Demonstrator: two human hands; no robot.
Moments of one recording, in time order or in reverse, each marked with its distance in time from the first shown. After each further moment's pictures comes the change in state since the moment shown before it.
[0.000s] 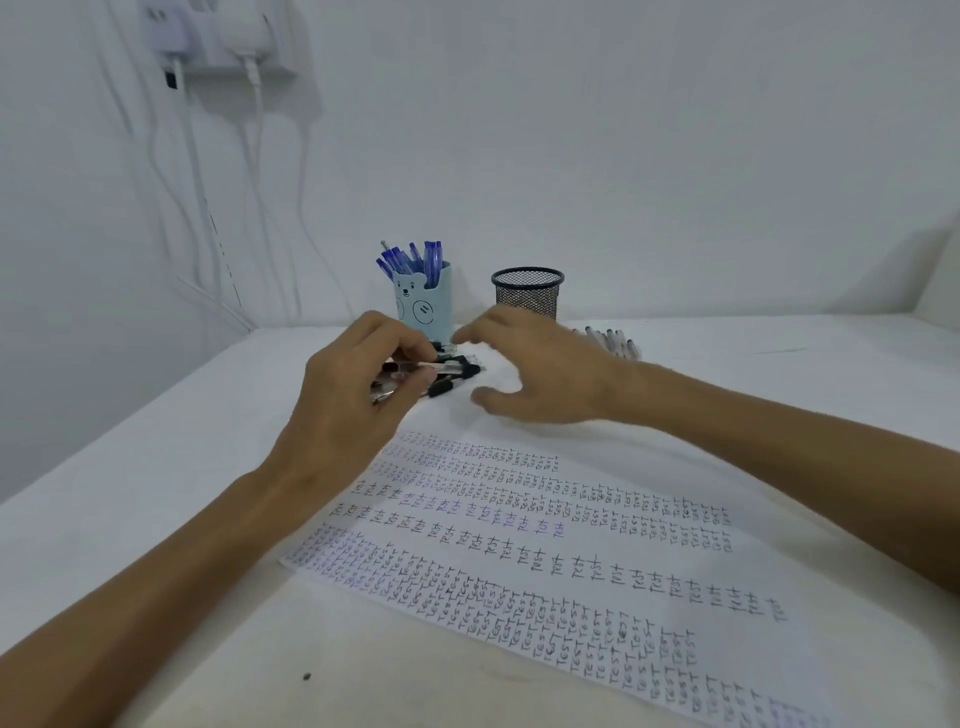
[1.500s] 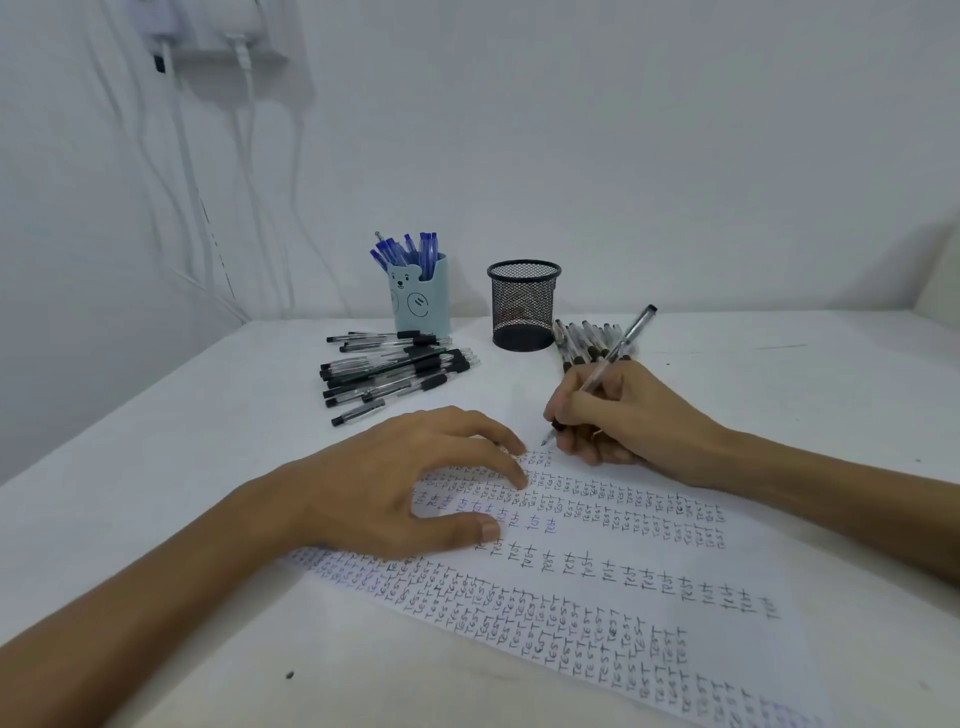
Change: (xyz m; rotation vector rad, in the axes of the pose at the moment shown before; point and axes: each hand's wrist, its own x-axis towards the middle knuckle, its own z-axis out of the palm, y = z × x) left_hand -0.013 0.023 0.004 -0.125 -0.826 0.163; right_hand -0.084 0.000 0.001 1.042 0.083 0.419
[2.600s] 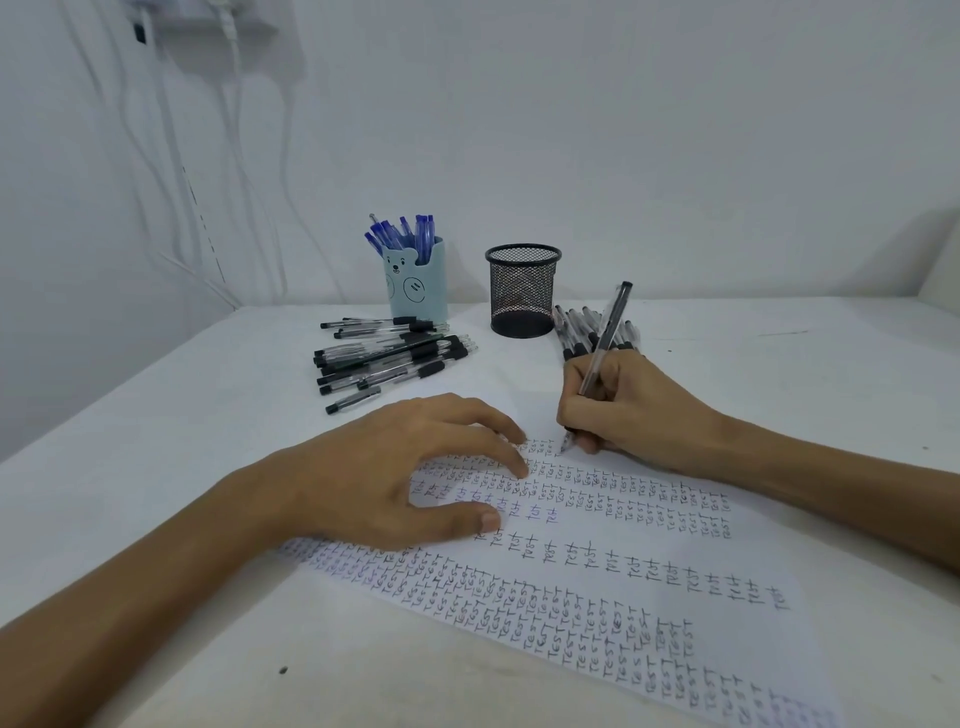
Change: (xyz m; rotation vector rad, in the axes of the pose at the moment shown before) left_hand 0.000 0.000 0.000 0.014 0.008 0.030; right_hand -0.001 -0.001 0.005 -0.177 0.034 -0.028
